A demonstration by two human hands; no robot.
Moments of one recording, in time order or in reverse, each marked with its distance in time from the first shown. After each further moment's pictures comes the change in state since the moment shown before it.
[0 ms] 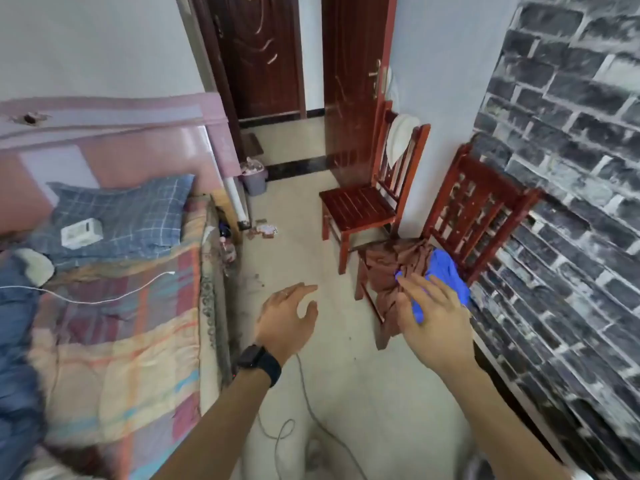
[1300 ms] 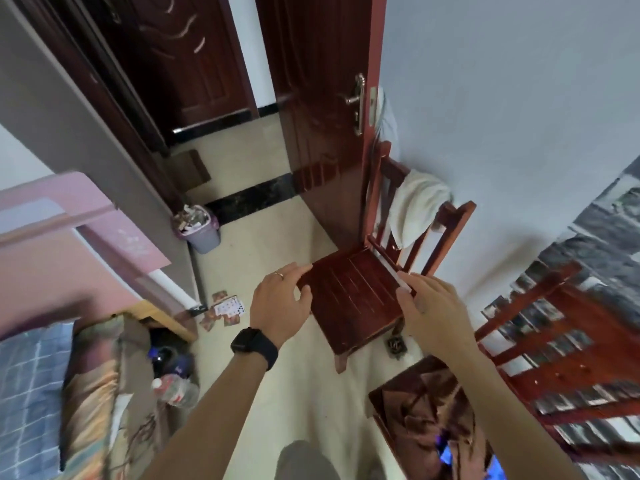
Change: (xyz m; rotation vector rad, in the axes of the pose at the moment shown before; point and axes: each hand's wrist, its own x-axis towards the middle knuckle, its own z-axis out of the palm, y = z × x) left_hand 0.766 0.012 0.095 0.077 -0.152 0.124; right_hand 0.659 0.112 0.282 0.000 -0.312 0.313
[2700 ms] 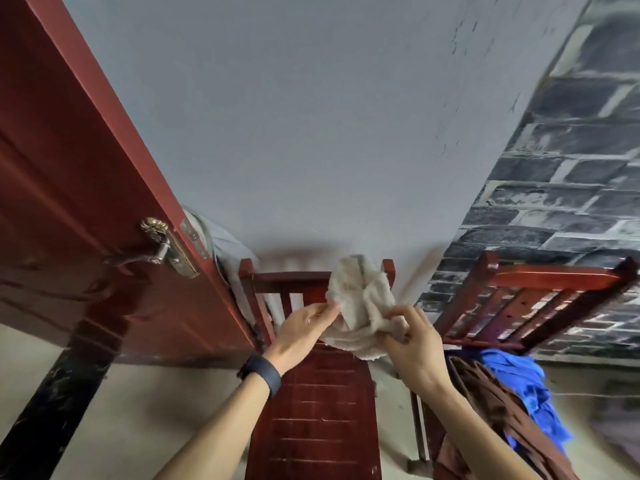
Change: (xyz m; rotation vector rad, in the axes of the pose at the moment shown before) left_hand 0.408 0.103 0.084 -0.492 -1.229 0.519; right_hand 0.232 -0.054 0.049 0.450 0.755 0.805
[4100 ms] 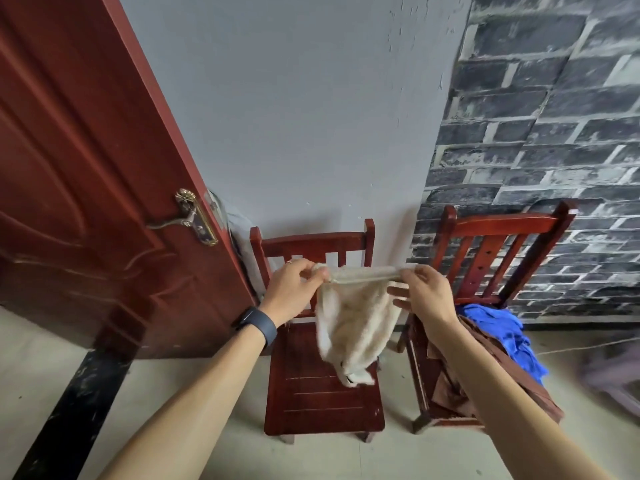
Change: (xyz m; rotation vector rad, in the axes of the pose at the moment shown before) left_hand -0.120 0.024 0.018 0.431 0.257 0.232; right_hand -0.104 -0.023 -0.053 0.530 0.128 0.290
